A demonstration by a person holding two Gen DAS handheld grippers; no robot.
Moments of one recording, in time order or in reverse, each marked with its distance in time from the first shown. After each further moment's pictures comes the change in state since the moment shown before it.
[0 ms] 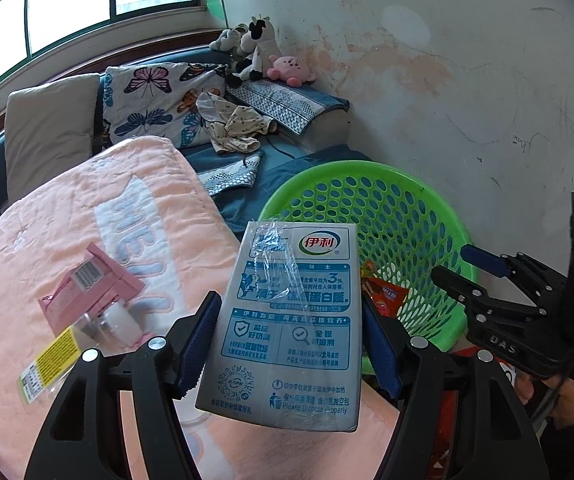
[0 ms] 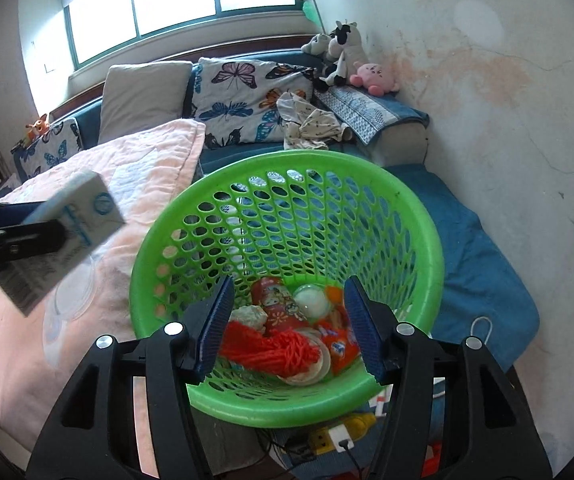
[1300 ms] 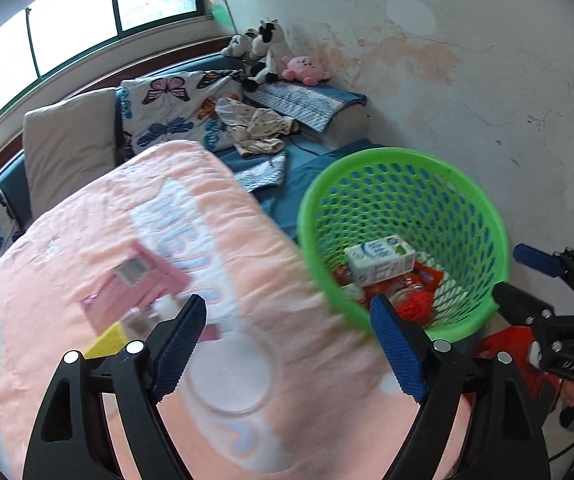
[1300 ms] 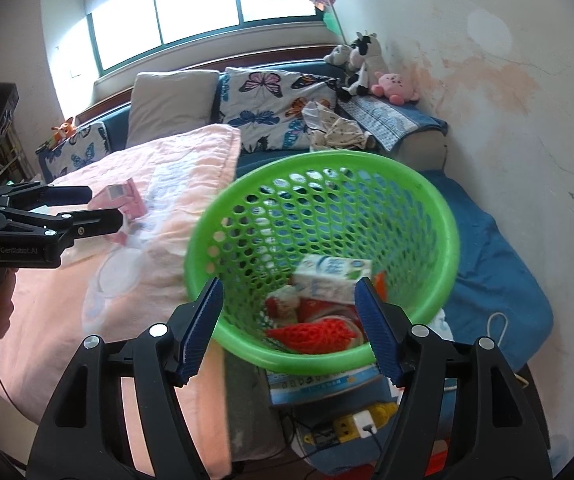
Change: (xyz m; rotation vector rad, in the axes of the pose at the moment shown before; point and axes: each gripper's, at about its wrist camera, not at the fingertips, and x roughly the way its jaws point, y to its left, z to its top) left arm -0.014 0.029 -0.019 0.064 -0.008 0.121; right arm -0.034 0.030 -0.020 -0.022 -0.038 0.089
